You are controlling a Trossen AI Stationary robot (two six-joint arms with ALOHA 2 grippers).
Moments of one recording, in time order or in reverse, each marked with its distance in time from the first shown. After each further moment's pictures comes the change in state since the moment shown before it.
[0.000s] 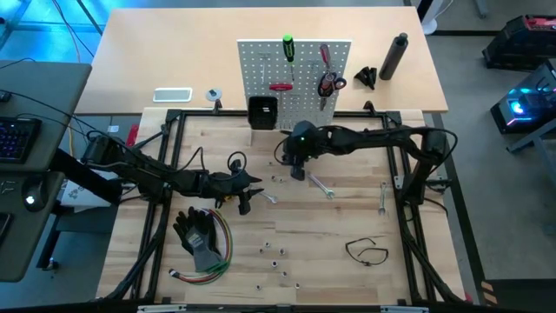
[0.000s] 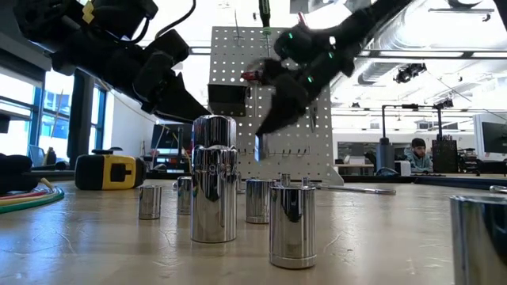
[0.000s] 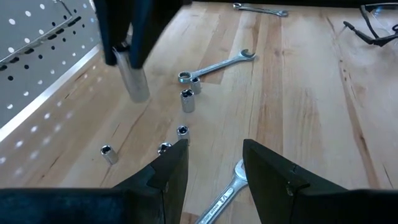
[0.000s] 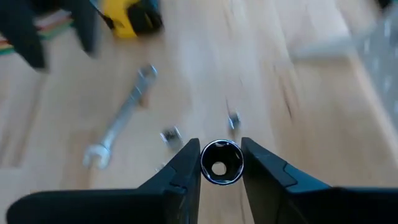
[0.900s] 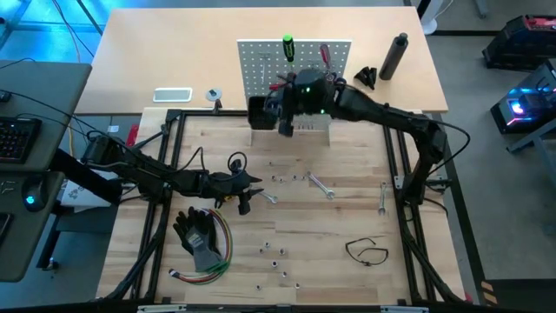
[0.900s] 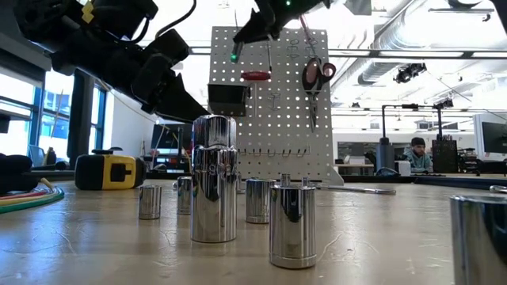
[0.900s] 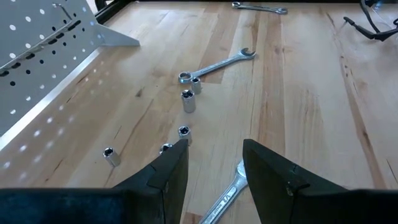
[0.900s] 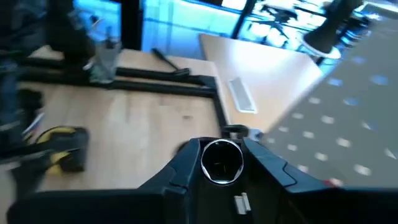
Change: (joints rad) left arm 0.000 0.000 0.000 0.000 0.000 0.029; right arm -0.075 0.000 0.613 -0.251 0.113 -0.203
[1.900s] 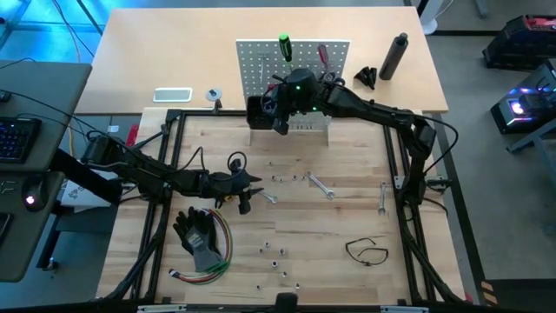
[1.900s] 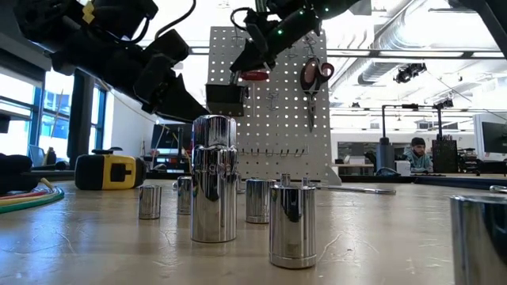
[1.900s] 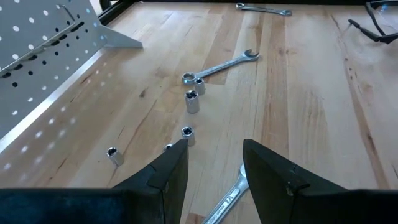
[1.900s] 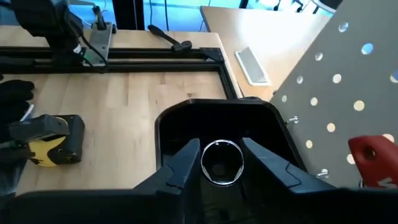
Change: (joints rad) left arm 0.002 0.000 0.000 0.002 -0.014 -0.009; right arm -0.076 0.105 -0.014 0.030 -0.076 0.078
